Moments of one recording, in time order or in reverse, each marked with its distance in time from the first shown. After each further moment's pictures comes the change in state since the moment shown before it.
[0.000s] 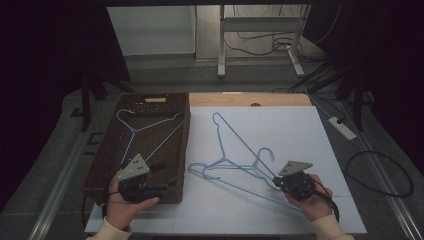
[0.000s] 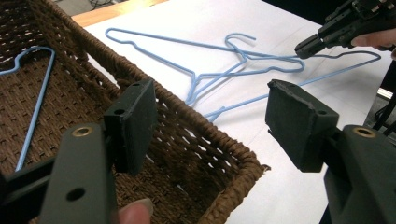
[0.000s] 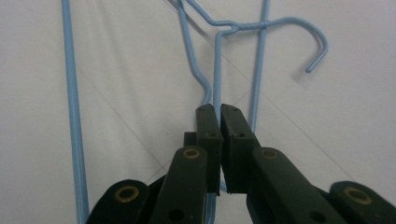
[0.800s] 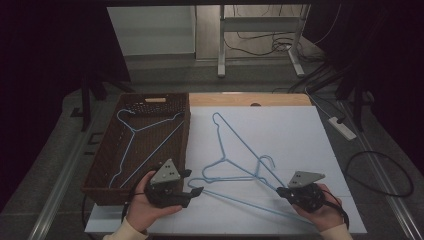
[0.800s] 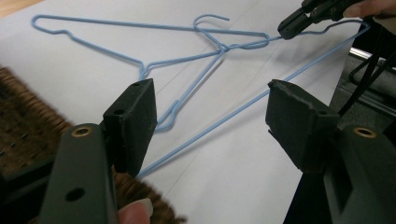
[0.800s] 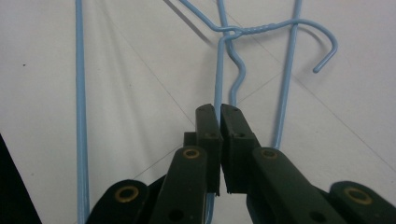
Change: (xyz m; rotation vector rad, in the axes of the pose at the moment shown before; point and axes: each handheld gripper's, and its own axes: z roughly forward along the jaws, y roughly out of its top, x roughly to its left) left arm -0.040 0.018 0.044 0.133 -0.101 0.094; right arm 0.005 -0.024 -0.019 -0.052 0.104 -0.028
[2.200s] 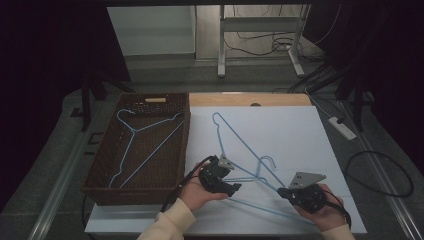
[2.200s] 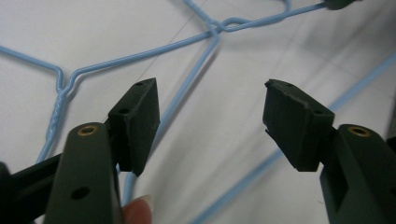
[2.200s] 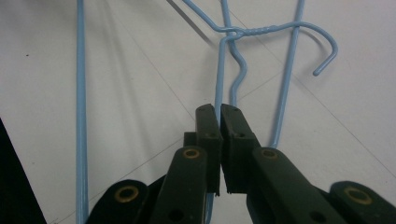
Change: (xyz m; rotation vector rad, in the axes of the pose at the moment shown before) left arm -0.008 0.040 0.134 0.253 -0.044 0.023; right arm 0.000 -0.001 -0.003 0.005 0.005 -0.032
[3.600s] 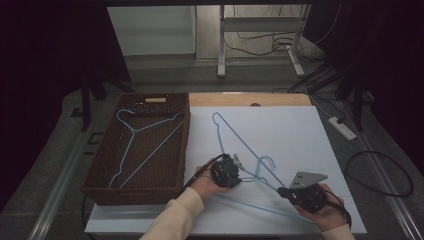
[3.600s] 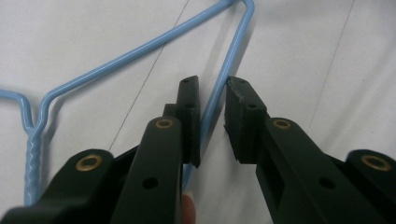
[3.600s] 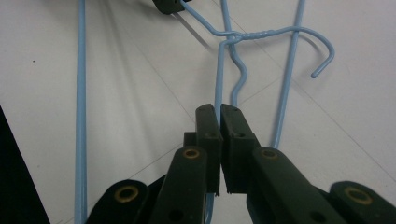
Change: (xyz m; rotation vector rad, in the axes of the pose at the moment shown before) left arm 0.015 0.014 0.051 0.150 -0.006 0.184; right arm -0.001 0.000 -0.002 -0.020 0.008 0.003
